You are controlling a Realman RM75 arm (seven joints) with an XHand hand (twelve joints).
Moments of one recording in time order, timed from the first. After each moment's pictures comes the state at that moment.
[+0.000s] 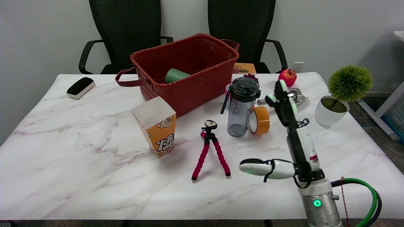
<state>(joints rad) -0.46 -1.09 -2.14 1.52 0.71 1.47 0.54</state>
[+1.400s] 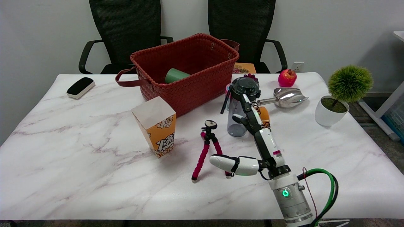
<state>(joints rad) -0.39 -1.14 -2.20 1.55 0.85 1.18 0.46</state>
